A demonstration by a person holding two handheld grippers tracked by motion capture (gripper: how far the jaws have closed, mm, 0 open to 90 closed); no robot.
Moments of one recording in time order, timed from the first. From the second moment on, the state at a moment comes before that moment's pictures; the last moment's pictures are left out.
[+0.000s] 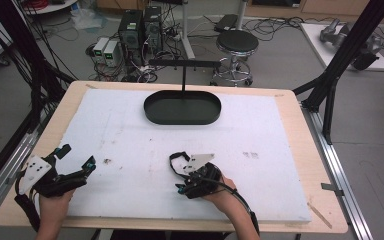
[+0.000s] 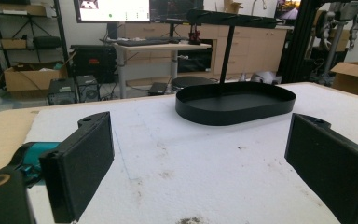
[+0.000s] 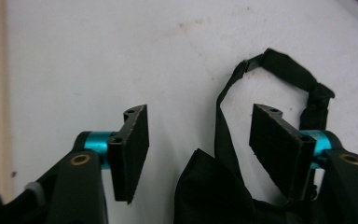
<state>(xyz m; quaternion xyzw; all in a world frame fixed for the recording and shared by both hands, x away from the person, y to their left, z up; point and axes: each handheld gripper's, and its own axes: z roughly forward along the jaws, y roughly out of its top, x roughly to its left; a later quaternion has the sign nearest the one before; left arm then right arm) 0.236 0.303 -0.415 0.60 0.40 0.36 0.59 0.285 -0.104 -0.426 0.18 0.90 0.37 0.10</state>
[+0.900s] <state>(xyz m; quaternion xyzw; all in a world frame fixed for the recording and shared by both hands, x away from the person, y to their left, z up) 0.234 0.306 -0.416 0.60 0.40 0.36 0.59 0.289 -0.109 -0.430 0.25 0.88 0.38 0.12</state>
